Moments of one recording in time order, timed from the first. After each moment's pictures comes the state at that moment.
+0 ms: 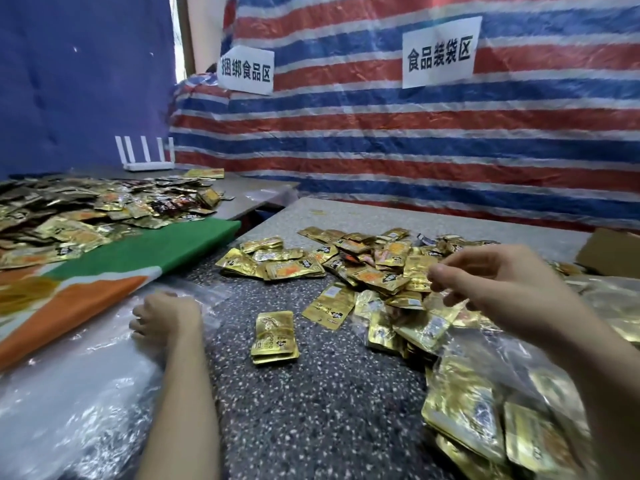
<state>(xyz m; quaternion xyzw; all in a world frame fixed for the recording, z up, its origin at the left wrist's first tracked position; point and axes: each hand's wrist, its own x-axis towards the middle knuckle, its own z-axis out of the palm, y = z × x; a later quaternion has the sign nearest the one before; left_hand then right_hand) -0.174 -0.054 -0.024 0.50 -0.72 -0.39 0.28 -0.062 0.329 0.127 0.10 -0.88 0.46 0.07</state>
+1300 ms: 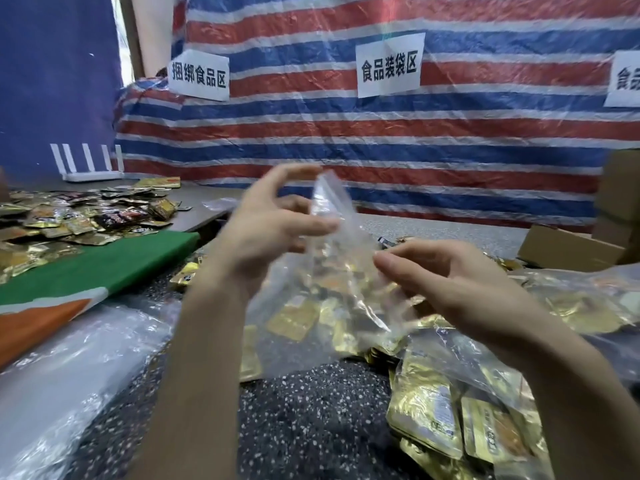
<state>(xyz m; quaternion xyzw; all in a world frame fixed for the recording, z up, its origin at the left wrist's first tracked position) -0.090 0.110 0.161 -0.19 -0.69 -0.69 0.09 -0.039 0.320 0.144 0.18 -0.82 0.54 0.04</state>
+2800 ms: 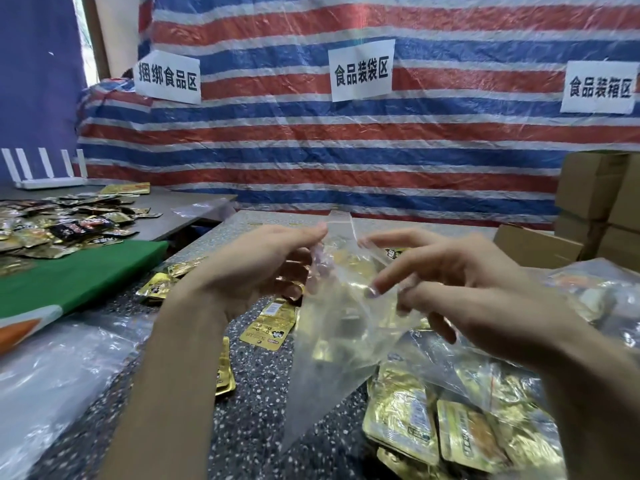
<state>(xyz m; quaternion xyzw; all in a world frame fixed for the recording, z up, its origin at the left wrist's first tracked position) -0.107 0.129 0.146 -0.18 -0.74 -0.64 -0.10 -0.025 0.348 0.155 0.25 -0.86 0.43 0.08</state>
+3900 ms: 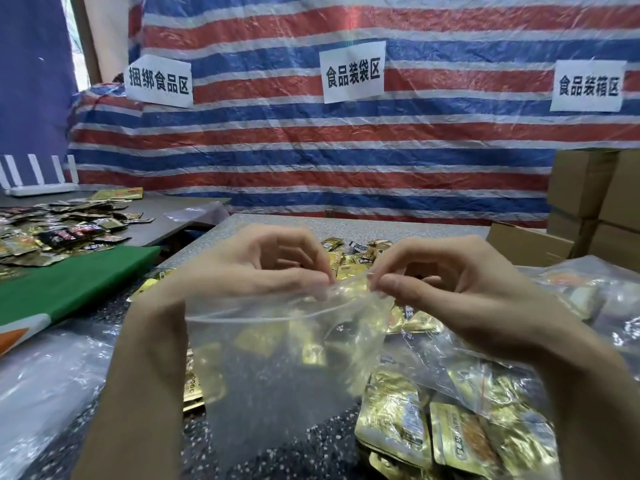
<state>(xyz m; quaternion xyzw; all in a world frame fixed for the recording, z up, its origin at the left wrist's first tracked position) -0.094 0.115 0.152 -0.40 -0.76 -0.51 -0.07 -0.033 0.362 0.150 0.29 -0.85 0.43 0.12</state>
